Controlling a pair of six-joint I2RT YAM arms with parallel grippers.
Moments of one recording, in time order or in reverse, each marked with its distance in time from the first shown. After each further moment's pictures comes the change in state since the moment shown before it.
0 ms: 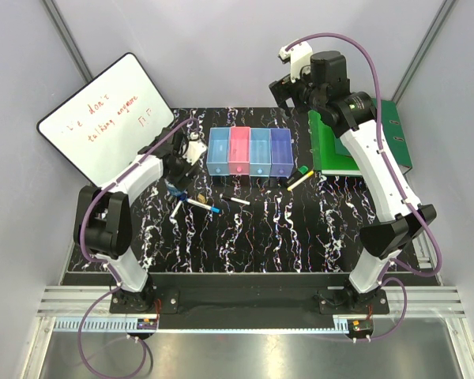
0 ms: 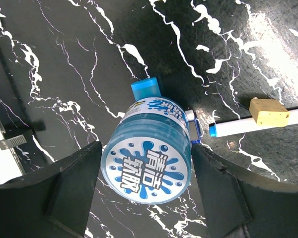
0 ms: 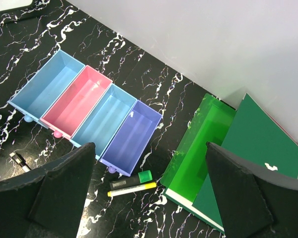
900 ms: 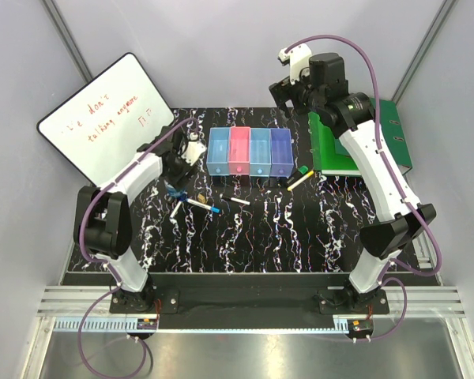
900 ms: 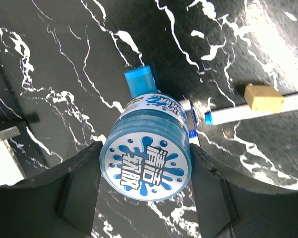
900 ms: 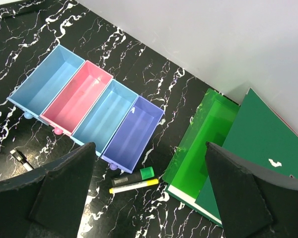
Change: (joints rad) left arm 0.002 -0.001 0.021 -0.065 0.001 -0.003; right arm 0.000 -0.002 -0.019 -0.001 0.002 0.011
